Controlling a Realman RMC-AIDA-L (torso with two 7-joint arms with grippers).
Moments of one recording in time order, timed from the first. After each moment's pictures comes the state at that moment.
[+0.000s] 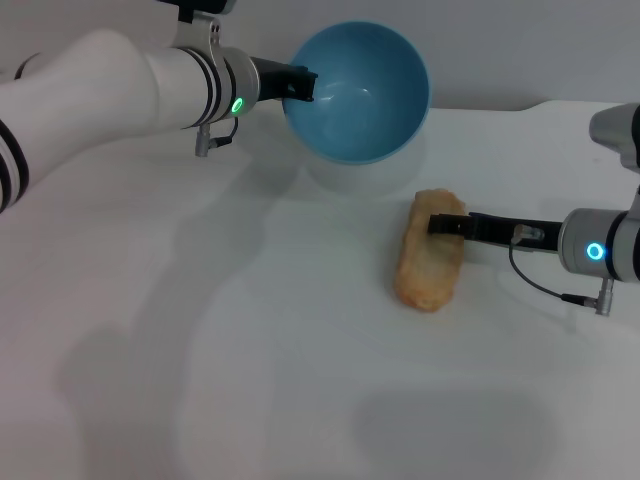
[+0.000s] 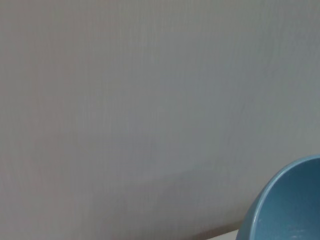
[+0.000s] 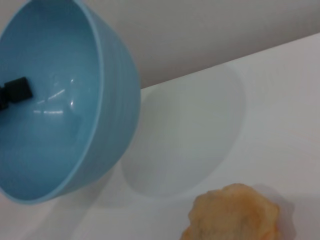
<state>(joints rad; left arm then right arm) -0.84 -2.07 1.63 0.56 2.17 0.27 -2.63 0.80 2.09 -0.86 -0.16 -1.92 -0.73 1.97</state>
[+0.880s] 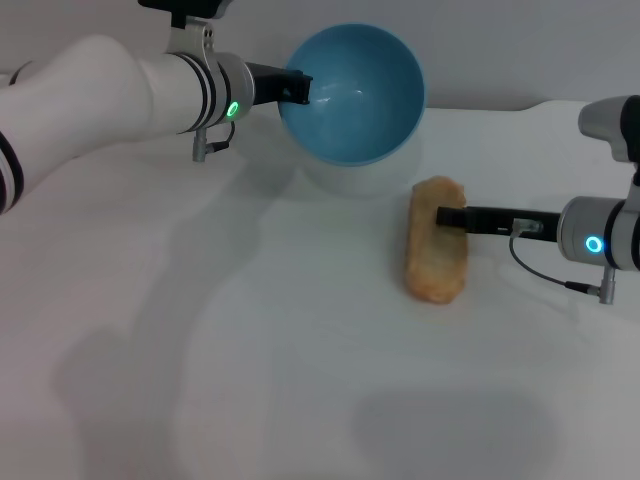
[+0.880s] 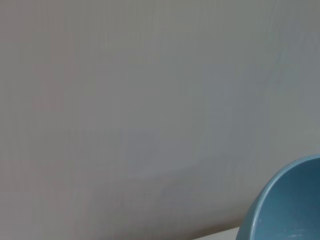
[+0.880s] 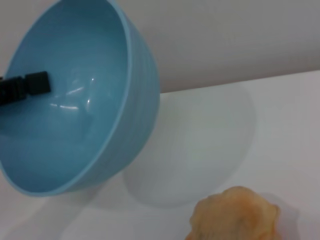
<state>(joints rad) -0.83 -2.07 1.63 0.56 2.15 0.27 -2.64 0.82 2.09 -0.85 -0.16 -1.91 -0.72 1.83</state>
